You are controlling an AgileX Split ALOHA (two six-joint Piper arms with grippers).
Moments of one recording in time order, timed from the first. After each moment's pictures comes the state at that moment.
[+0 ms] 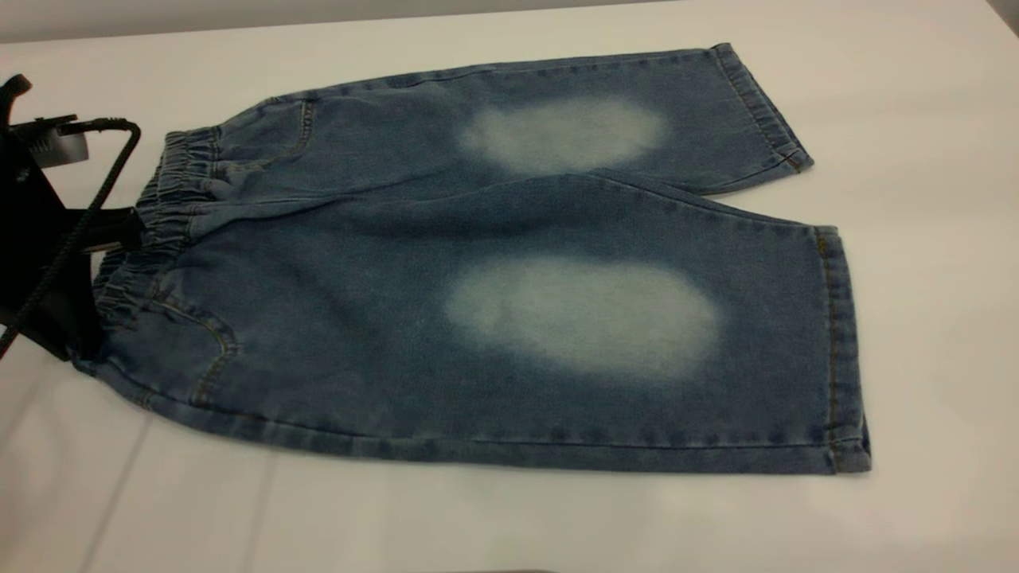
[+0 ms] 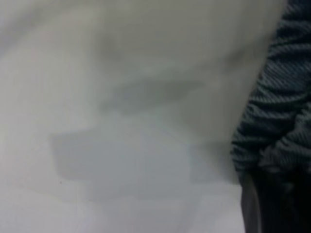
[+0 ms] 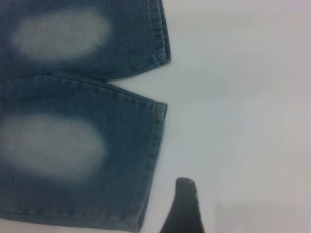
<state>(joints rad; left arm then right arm) 0.04 2.09 -0.99 -0.08 0.50 -0.11 -0.03 0.83 -0.75 0.19 0.86 -0.01</state>
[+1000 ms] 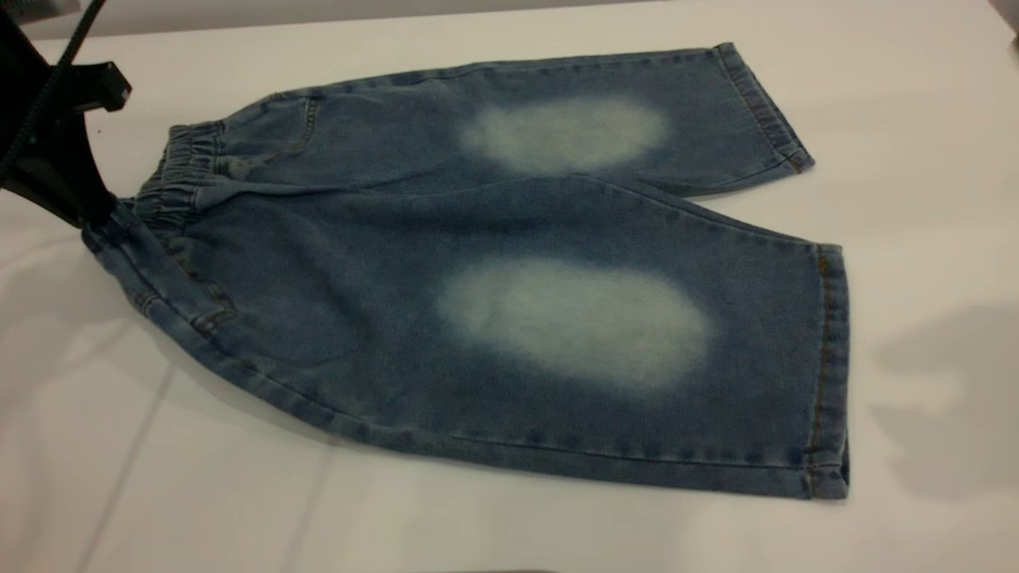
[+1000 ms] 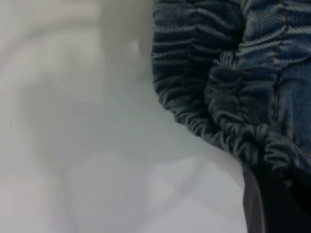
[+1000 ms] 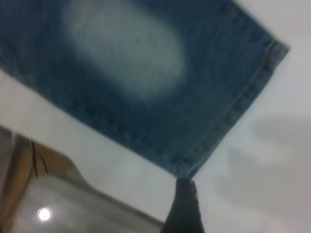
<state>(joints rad) 0.04 1.95 -1.12 -0.25 0.64 0.16 0.09 1.27 -0.75 0.46 0.84 -0.42</state>
